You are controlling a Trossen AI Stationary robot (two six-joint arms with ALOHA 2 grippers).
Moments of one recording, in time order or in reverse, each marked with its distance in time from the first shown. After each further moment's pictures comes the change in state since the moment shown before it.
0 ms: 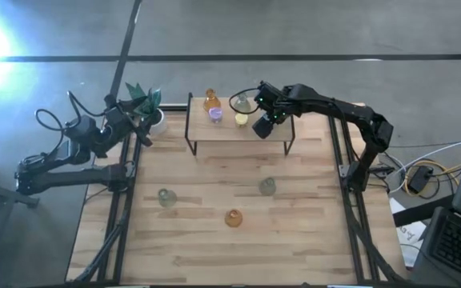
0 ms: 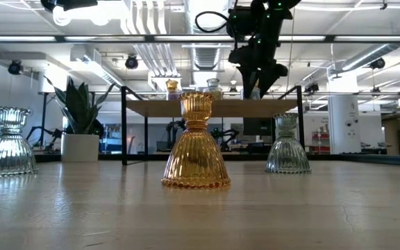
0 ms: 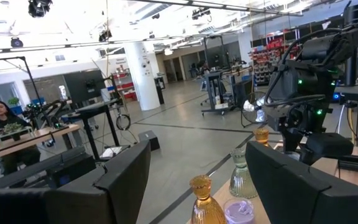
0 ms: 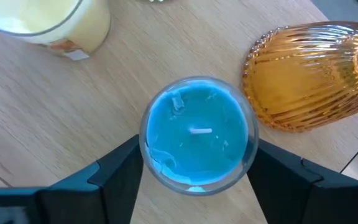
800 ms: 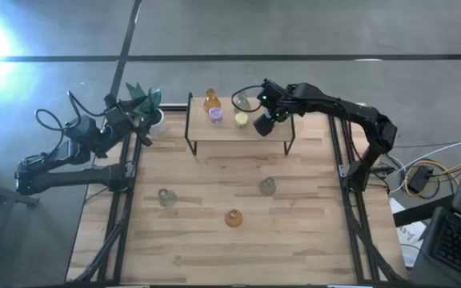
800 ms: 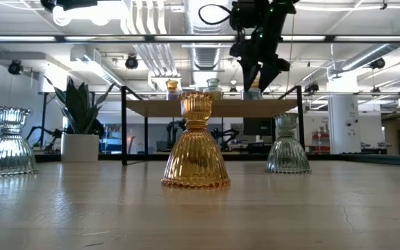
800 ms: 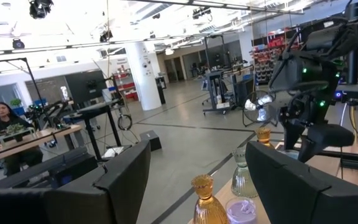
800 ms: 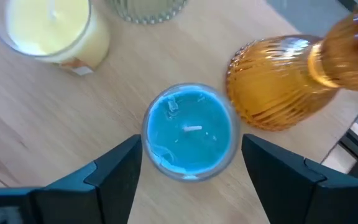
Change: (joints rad) left arm 0.000 0.000 0.000 0.000 -0.004 0.010; right arm 0.001 -0.037 0.003 0.005 0.023 0.025
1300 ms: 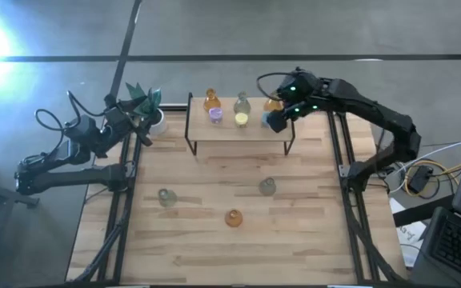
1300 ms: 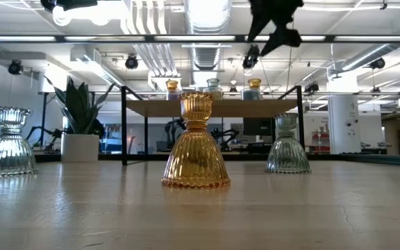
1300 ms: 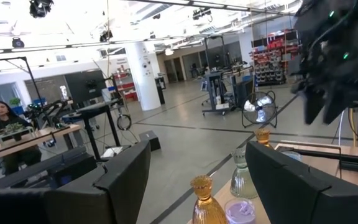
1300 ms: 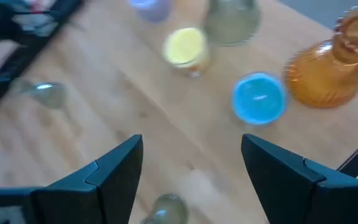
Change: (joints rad) left arm 0.000 0.000 0.000 0.002 0.001 -0.008; right arm 0.013 -0.237 0.002 0.017 -0.263 0.108
